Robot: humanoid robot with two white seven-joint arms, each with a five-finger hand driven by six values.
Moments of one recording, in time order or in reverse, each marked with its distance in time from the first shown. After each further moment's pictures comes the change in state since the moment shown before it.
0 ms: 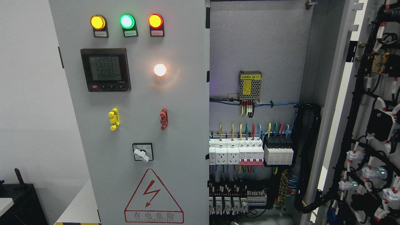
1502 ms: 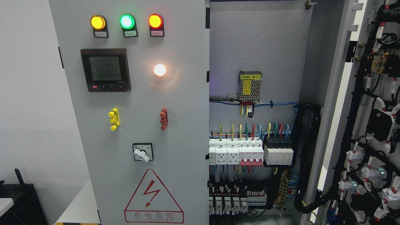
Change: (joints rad) left arm 0.000 0.000 0.000 0.000 0.000 0.000 0.000; right arm 0.210 -0.058 -0.038 -0.053 0.003 -0.086 -0.014
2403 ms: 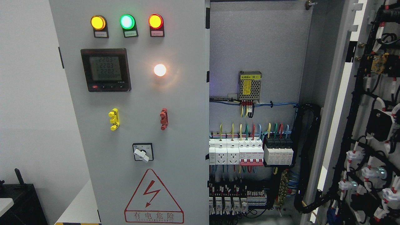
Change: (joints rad) left arm 0.000 0.000 0.000 0.000 0.000 0.000 0.000; right arm 0.151 -0.027 0.002 -0.003 0.005 -0.128 0.003
